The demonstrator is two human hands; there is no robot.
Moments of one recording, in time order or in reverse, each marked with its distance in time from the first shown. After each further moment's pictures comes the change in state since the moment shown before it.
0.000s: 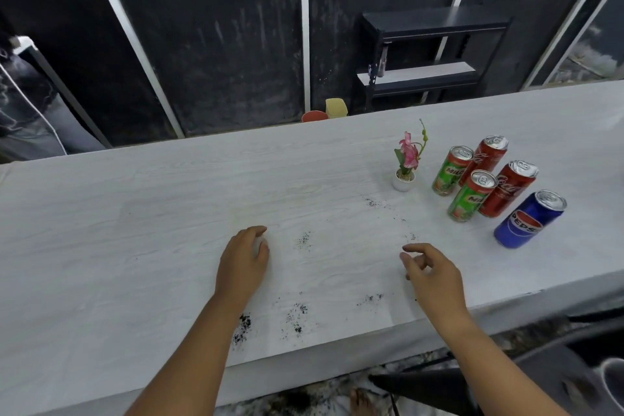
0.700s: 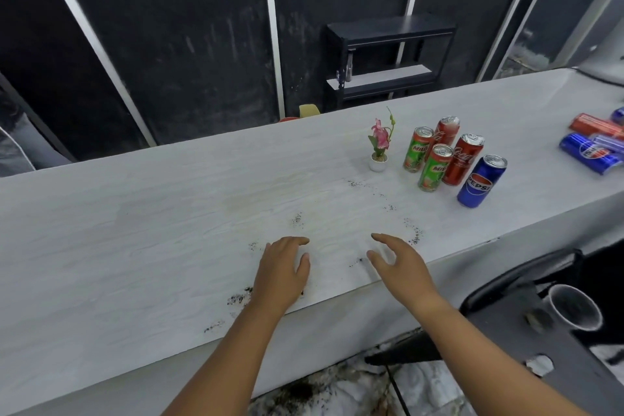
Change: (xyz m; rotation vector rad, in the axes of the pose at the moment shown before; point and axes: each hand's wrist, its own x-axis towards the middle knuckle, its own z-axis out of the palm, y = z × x) left_hand -0.091 0.049 0.017 -0.034 -0.143 0.258; right_hand -0.082 -0.018 0.014 -0.150 -0.123 -0.032
